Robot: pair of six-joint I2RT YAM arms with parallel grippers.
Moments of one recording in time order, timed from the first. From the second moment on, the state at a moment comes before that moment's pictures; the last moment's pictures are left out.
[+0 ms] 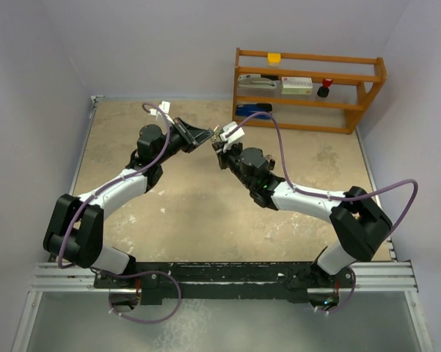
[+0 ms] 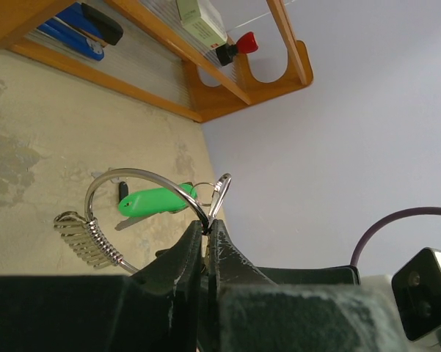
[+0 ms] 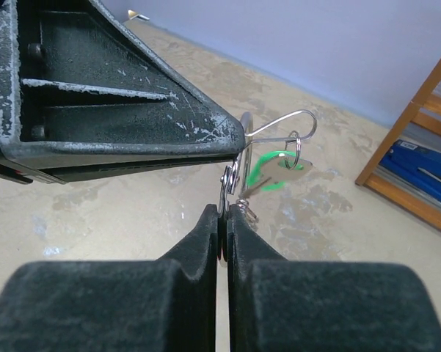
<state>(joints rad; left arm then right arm) -0.38 1.46 0.87 0.56 0.37 -1.10 0.81 1.56 0.90 0.63 0.24 -0.03</state>
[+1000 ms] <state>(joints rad) -0.38 1.25 0.79 0.50 0.19 -0.98 0.64 1.34 0.91 0.32 0.16 0.10</state>
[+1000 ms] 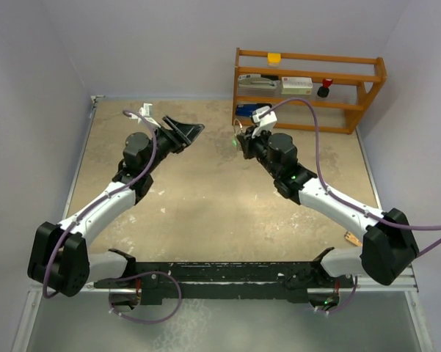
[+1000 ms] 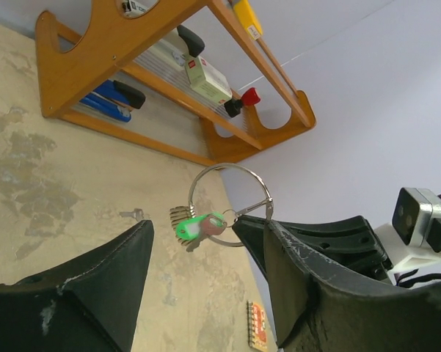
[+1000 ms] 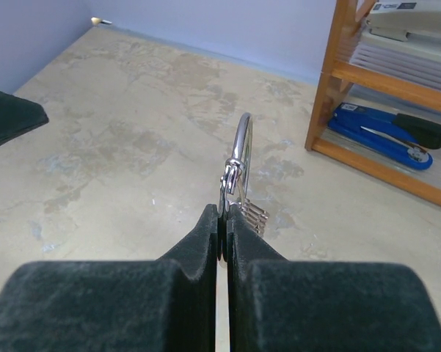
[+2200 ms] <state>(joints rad) -0.38 1.39 0.72 0.87 0.37 -1.11 0.64 1.39 0.78 0.61 -0.23 0.00</state>
